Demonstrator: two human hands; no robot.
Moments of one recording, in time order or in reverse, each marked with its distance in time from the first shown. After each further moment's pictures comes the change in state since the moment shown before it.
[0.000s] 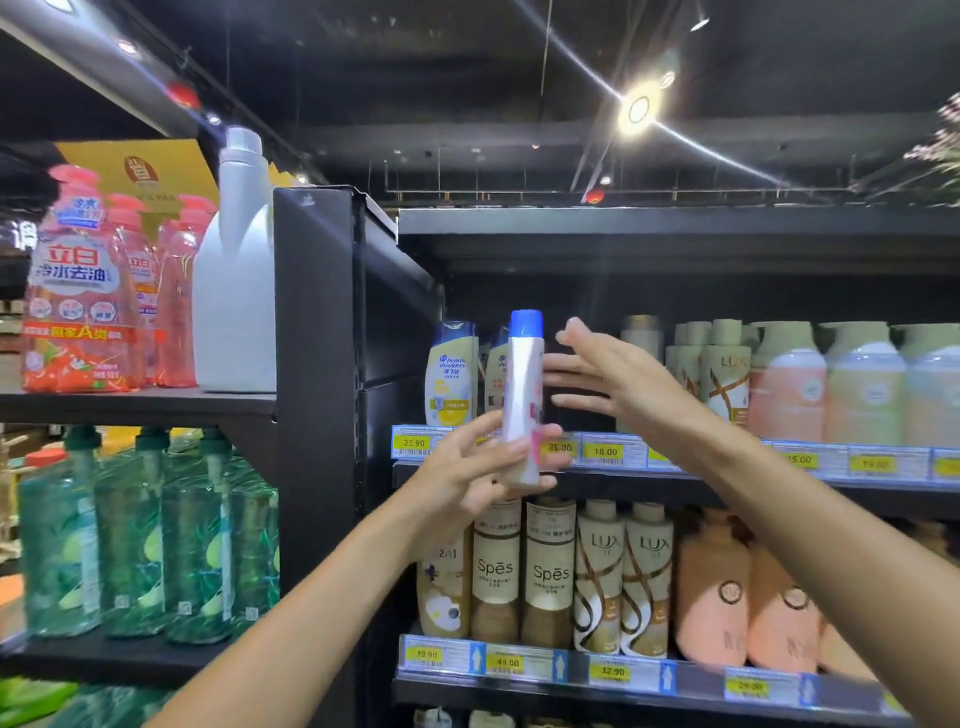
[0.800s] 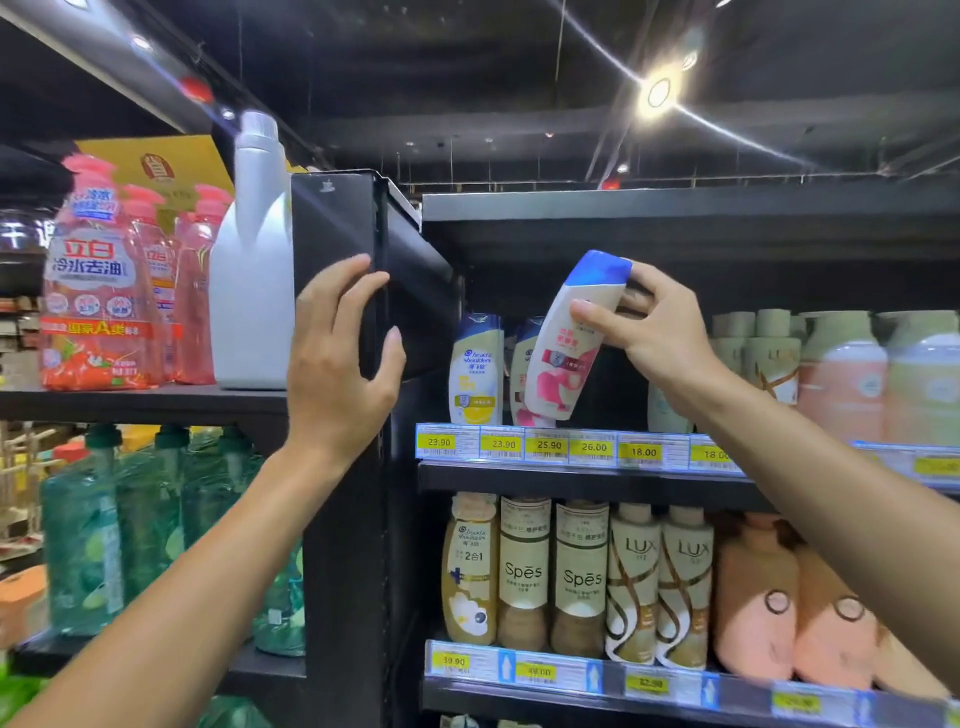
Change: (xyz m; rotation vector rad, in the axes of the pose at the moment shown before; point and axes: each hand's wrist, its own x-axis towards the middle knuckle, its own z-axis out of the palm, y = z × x) left_hand -0.007 0.081 -0.093 1.508 0.799 0.932; right_hand 0.057 0.007 -0.004 -0.114 0.323 -0.309
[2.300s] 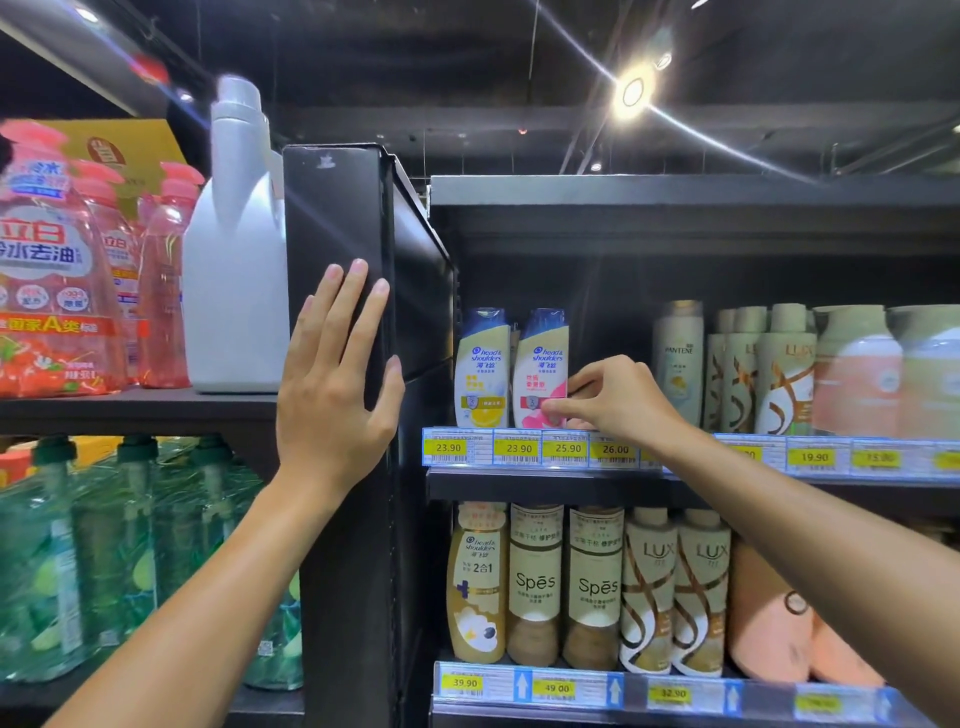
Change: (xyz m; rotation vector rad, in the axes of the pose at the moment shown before) left_hand -0.023 -0.034 0.013 0.134 -0.089 0.059; right_hand -0.010 0.067 0.037 -0.670 -0.208 0.250
